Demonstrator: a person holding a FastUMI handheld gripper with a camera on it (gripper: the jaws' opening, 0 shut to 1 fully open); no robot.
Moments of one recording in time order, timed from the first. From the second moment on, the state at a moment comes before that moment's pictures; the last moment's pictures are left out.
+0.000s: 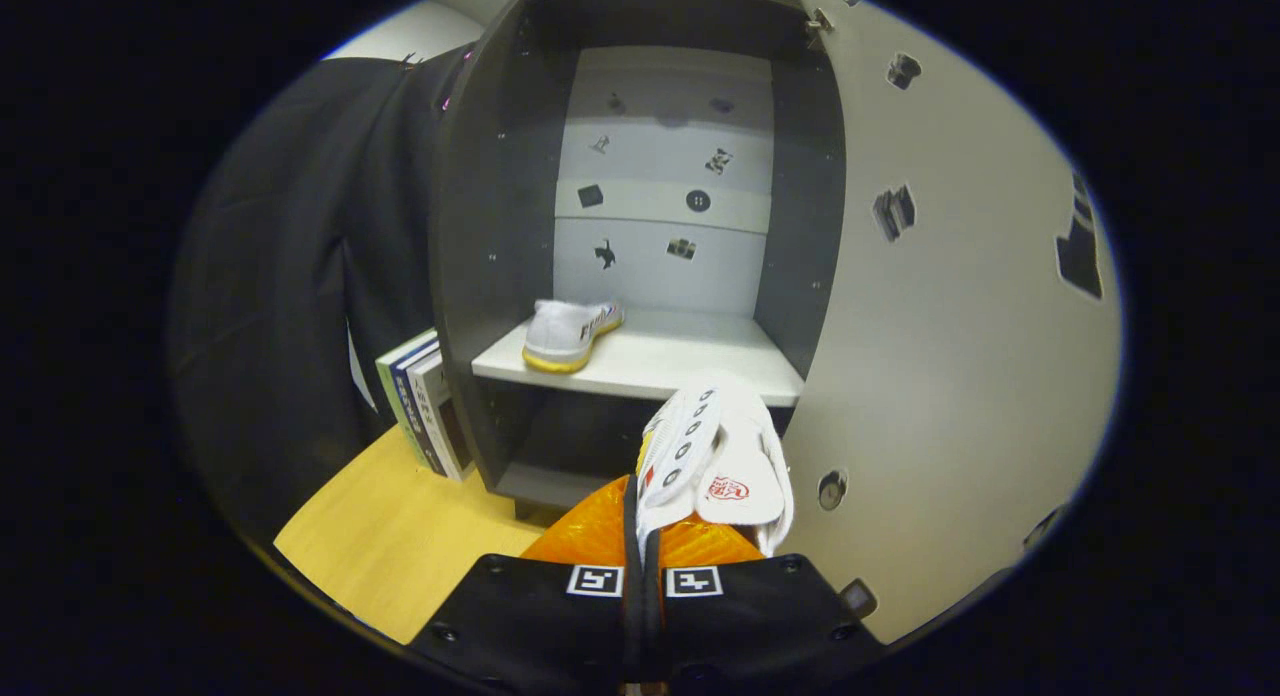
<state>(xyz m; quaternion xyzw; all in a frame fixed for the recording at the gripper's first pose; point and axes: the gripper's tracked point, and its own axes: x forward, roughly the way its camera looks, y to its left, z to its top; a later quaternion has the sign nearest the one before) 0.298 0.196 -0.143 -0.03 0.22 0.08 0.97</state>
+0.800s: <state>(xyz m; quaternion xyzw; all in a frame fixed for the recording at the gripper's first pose) 0.517 0.216 -0.082 -0.08 0.15 0.07 0.98</state>
